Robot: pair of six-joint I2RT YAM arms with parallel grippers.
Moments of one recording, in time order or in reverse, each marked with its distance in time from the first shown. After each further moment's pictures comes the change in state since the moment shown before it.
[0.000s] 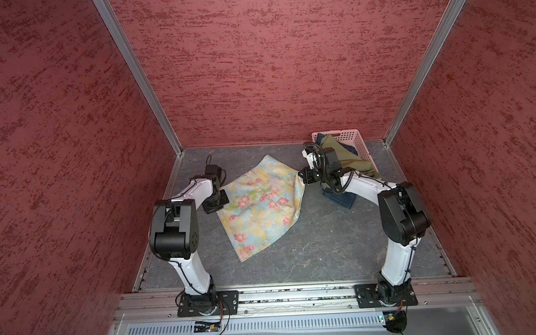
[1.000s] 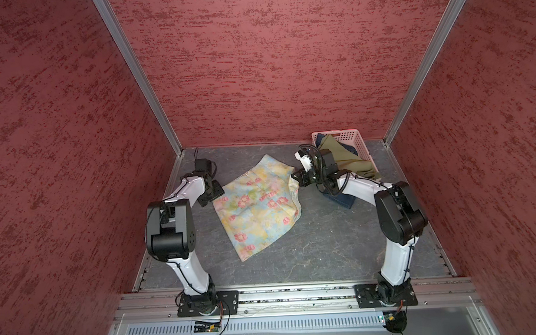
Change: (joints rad) left arm 0.078 0.055 0.079 0.142 0.044 -0.030; right arm 0.043 -0.003 -0.026 0.086 -0.117 -0.064
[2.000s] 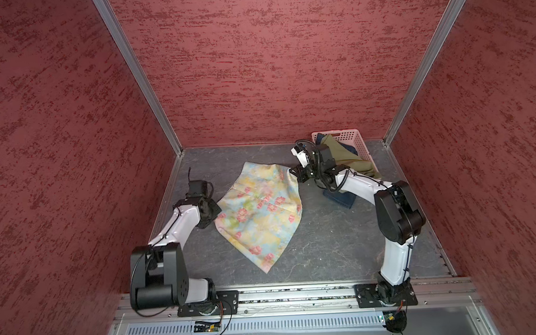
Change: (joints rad) left arm 0.000 -0.504 -0.451 -0.023 0.068 -0.177; right arm 0.011 0.032 0.114 -0.072 0.058 -0.127
